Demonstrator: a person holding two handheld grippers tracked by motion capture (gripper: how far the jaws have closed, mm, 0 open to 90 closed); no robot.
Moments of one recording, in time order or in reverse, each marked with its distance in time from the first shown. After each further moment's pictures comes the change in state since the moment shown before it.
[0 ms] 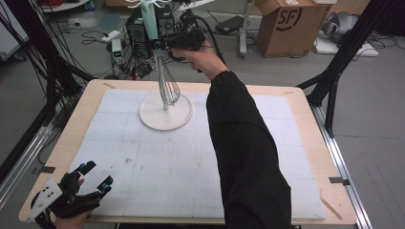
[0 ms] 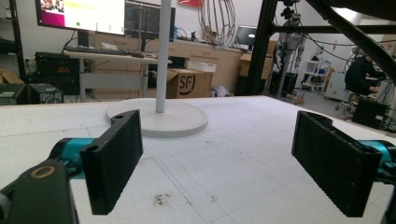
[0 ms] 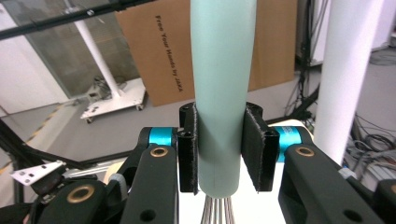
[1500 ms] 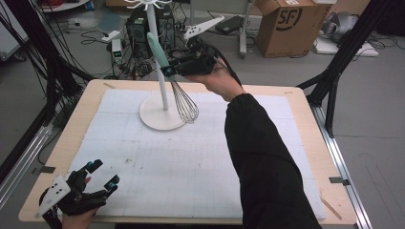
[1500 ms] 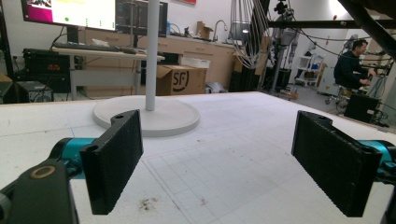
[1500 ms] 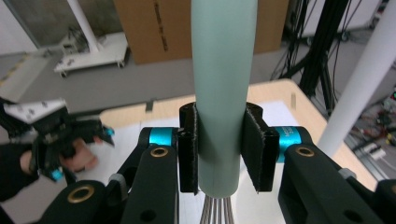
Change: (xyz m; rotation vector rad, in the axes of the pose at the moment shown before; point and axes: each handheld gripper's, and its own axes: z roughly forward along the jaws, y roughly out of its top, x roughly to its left) left arm -0.005 -0.002 0.012 0.019 -0.029 0.006; right arm 0.056 -0.032 -0.024 0.141 -0.091 -0.117
